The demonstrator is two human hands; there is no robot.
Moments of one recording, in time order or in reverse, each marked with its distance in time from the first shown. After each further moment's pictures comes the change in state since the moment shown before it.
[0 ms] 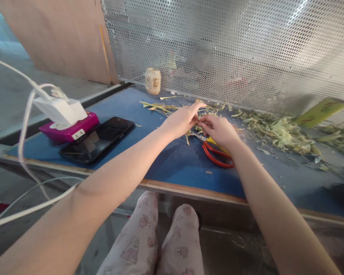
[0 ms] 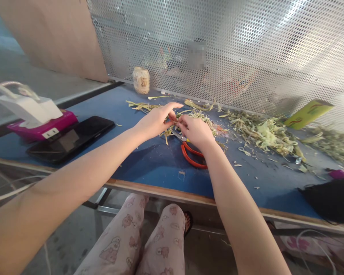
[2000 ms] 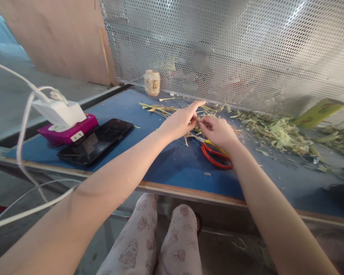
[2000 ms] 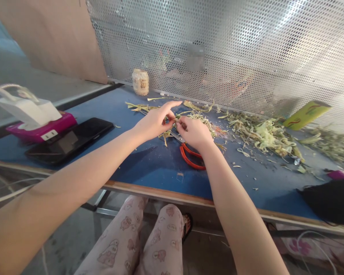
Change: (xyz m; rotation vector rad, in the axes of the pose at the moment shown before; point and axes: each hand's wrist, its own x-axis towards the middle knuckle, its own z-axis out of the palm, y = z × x) left_hand -0.002 0.002 0.000 -0.024 0.030 -0.002; right_hand 0.000 -0.002 -0.001 0.002 0.038 0.019
